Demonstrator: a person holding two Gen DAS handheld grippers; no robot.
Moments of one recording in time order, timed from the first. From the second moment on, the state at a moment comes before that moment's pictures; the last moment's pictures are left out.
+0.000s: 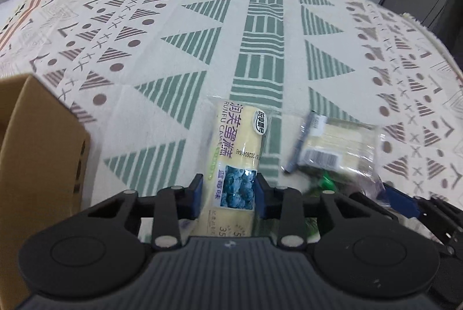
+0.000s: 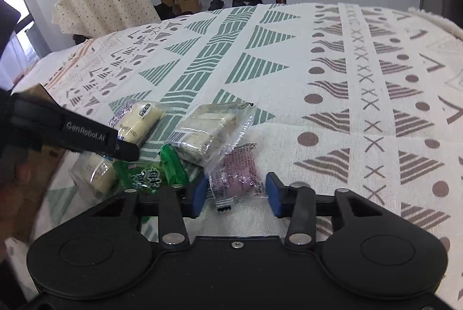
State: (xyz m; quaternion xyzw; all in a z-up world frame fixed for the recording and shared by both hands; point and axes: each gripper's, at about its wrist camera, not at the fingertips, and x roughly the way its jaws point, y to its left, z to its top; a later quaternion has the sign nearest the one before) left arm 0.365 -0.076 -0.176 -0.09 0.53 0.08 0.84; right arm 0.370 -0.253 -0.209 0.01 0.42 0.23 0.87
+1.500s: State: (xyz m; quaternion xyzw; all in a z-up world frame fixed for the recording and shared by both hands) left arm 0.237 -0.036 -0.044 -0.11 0.44 0.16 0.88; right arm 0.288 -0.250 -0.099 0.10 0.29 0.26 0.92
